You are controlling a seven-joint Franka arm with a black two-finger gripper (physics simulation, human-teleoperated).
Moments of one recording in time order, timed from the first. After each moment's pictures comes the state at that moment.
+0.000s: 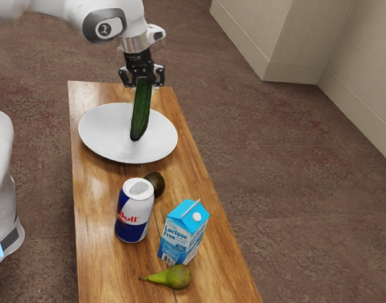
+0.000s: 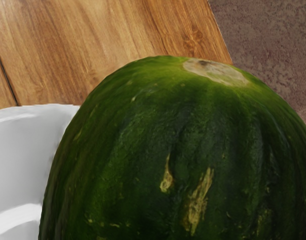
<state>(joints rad) -0.04 -0.61 0.45 -2.35 0.12 2.18 -0.84</state>
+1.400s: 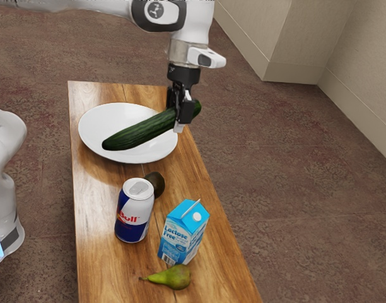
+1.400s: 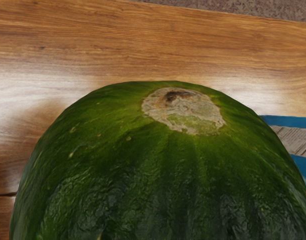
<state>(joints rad) -0.43 -0.40 0.33 -2.01 -0.20 1.63 -0.11</state>
